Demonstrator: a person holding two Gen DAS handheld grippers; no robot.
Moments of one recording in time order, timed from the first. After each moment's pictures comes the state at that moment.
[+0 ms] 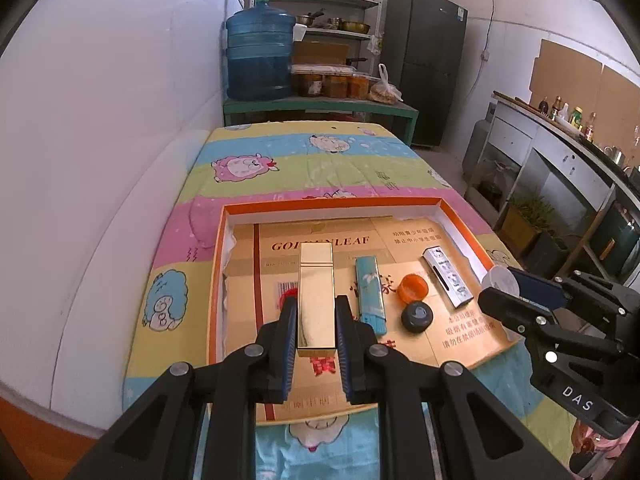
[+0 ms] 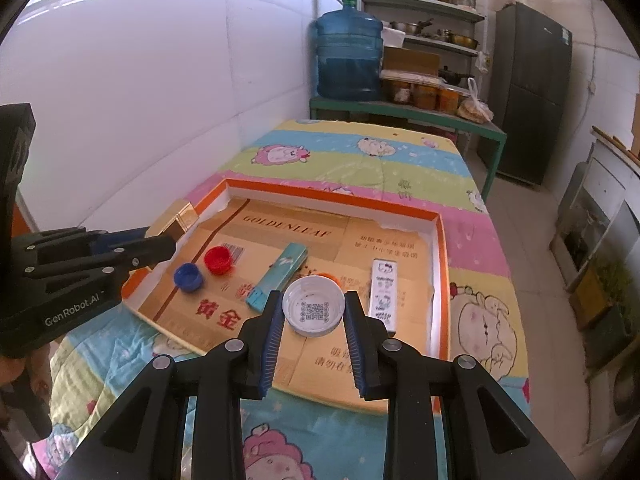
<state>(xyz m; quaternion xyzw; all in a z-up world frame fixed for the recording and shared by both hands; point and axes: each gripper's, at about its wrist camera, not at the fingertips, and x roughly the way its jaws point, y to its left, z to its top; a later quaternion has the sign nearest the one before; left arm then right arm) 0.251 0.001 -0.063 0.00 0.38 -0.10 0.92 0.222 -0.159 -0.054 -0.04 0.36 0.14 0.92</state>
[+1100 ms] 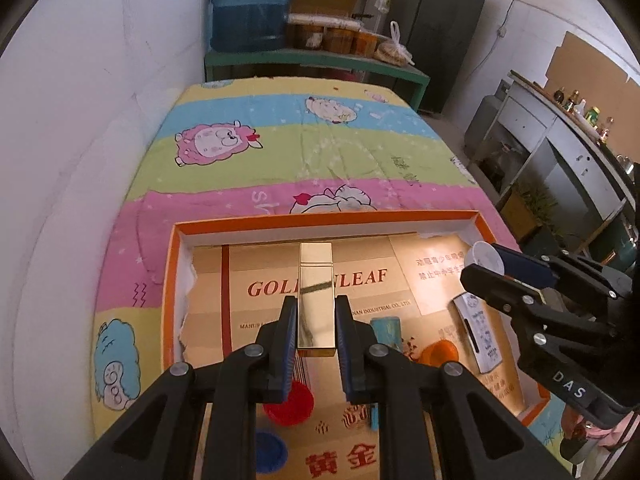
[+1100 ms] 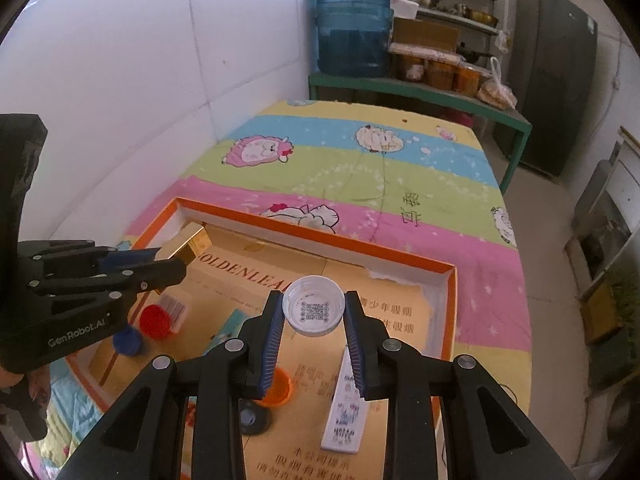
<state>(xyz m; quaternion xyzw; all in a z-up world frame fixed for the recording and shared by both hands) 0.372 -0.013 -0.090 -0.02 0.47 -0.12 0.87 0.354 -0.170 -0.072 -0.05 0.42 0.16 0.89</state>
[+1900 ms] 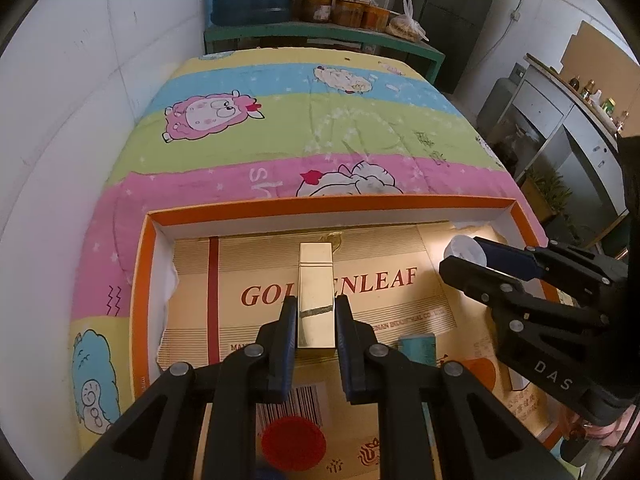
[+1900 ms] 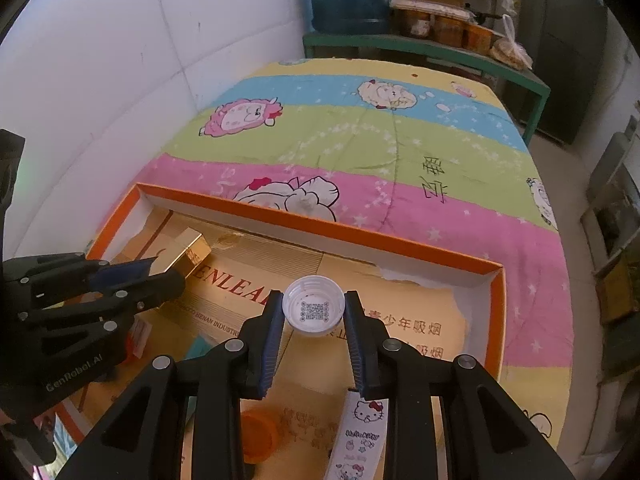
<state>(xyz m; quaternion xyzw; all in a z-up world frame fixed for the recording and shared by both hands) 0.402 -0.019 -0.124 -0.01 0.51 -0.11 0.86 0.406 -0.162 -0.114 -0.03 0.48 0.17 0.86</state>
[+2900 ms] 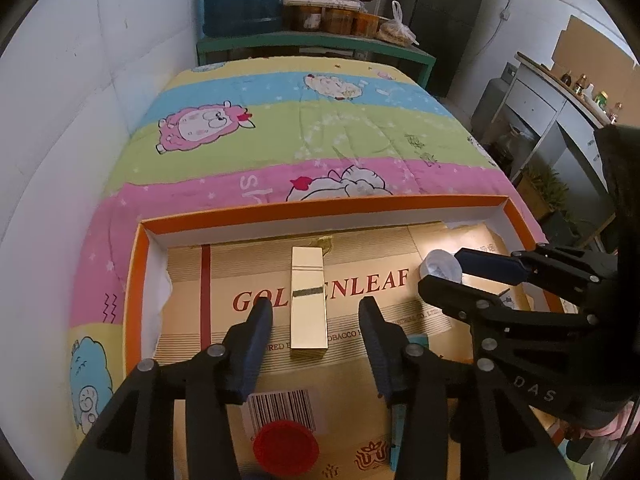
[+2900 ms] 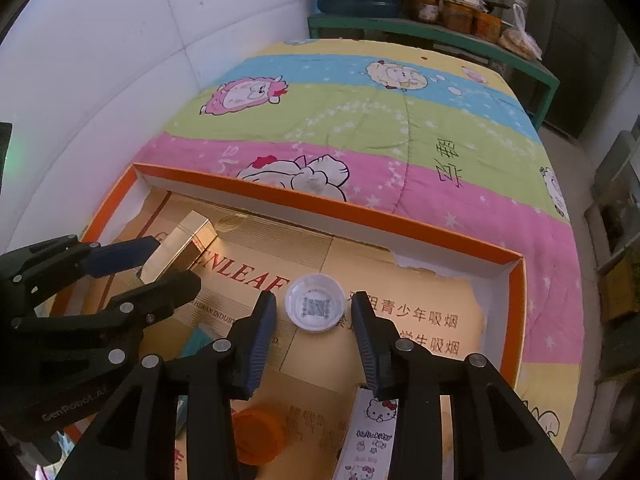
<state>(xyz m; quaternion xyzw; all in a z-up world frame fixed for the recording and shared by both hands) 0.396 -0.023 -0.121 0.00 0.49 -0.12 0.87 0.408 -0.155 -0.124 -0.04 0.50 0.17 0.85</state>
